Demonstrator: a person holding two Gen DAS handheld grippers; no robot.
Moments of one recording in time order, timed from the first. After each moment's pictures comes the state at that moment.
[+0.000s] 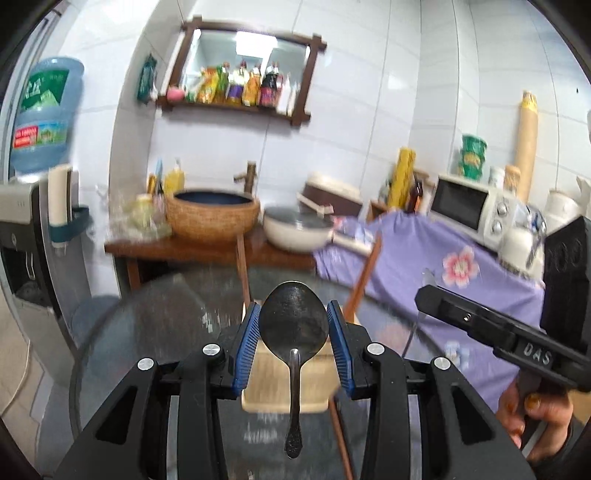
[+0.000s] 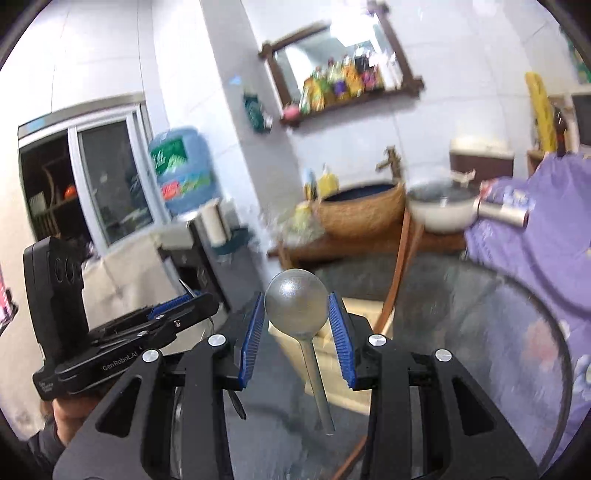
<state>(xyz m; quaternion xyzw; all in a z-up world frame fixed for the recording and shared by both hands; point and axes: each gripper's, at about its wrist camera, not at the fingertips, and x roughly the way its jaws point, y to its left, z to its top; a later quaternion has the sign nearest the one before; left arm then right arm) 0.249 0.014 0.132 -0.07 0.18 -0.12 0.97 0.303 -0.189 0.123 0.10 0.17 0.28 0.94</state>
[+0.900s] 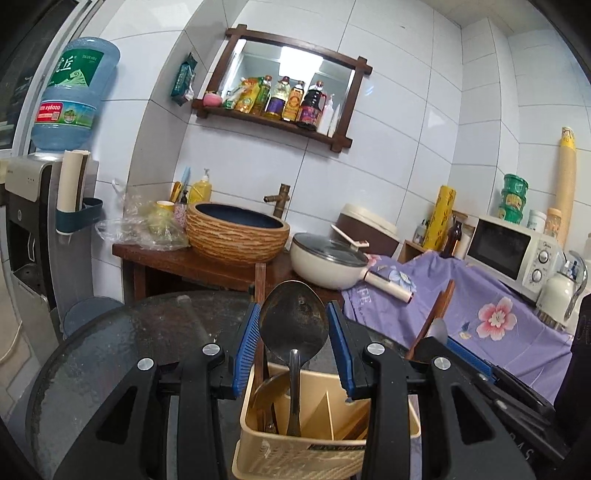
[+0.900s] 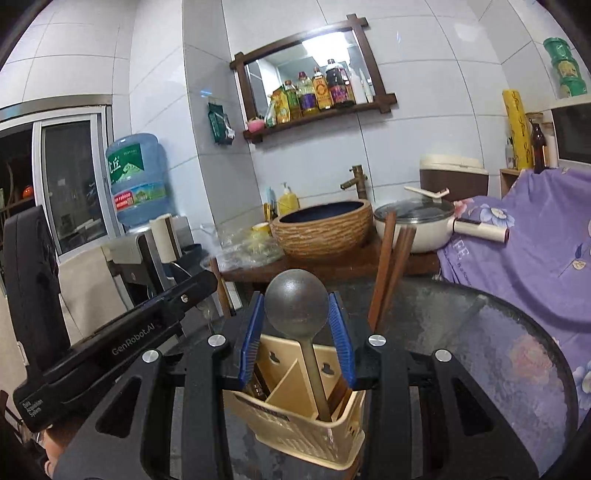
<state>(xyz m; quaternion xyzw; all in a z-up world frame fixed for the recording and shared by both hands) 0.327 0.010 0.093 -0.13 0.14 -0.06 0.98 0.372 -0.166 0.073 0.08 0.15 0.21 0.96</state>
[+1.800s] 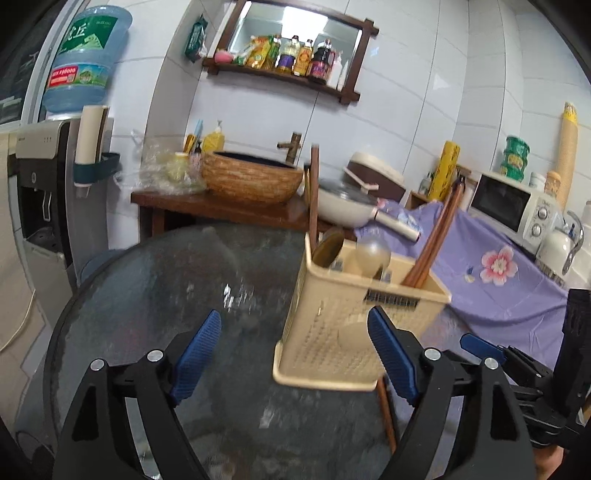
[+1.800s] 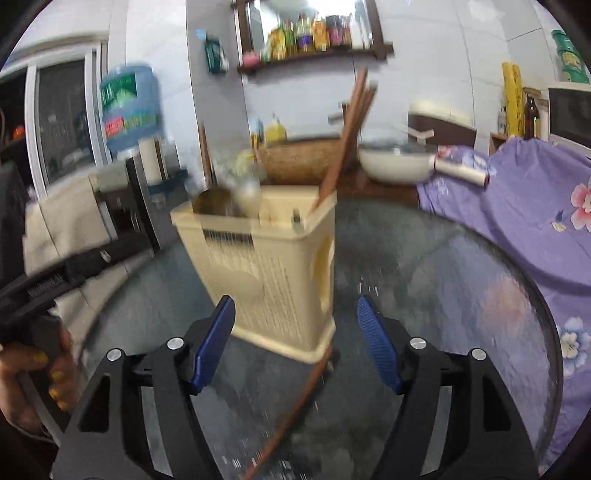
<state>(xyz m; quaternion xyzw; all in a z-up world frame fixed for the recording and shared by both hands) 0.264 0.040 0.029 -0.12 0.23 -0.06 0.96 0.318 -0.183 -0.014 0.00 0.28 0.18 0.94</state>
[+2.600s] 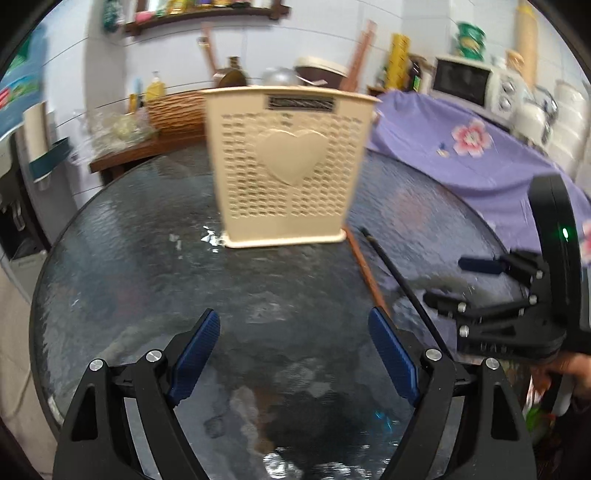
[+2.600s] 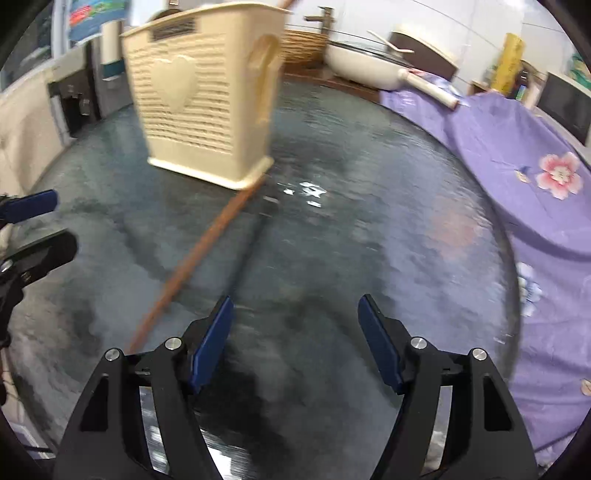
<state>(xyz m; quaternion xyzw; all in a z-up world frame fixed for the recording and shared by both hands) 0.224 -0.031 -0.037 0.03 0.36 -0.14 0.92 0.282 -0.214 -0.085 -0.10 0.42 0.07 0.90</state>
